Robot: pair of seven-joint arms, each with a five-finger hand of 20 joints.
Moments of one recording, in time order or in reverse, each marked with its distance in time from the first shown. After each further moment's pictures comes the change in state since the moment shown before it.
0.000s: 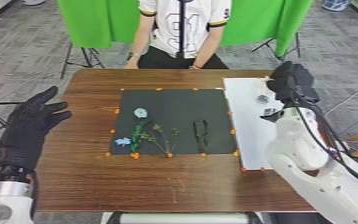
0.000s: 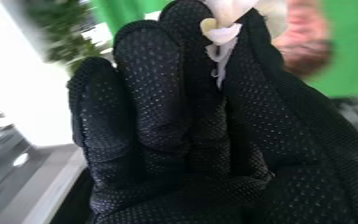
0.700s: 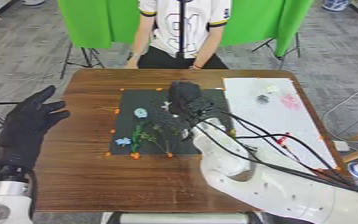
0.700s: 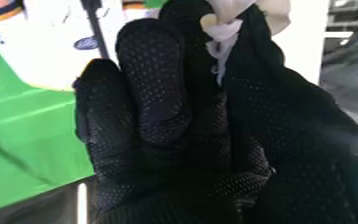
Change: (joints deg) left arm -0.4 -0.6 -0.2 0.0 -0.6 -0.4 -0.3; right arm 23.1 -14.0 -36.1 7.7 1.7 -7.5 -9.3
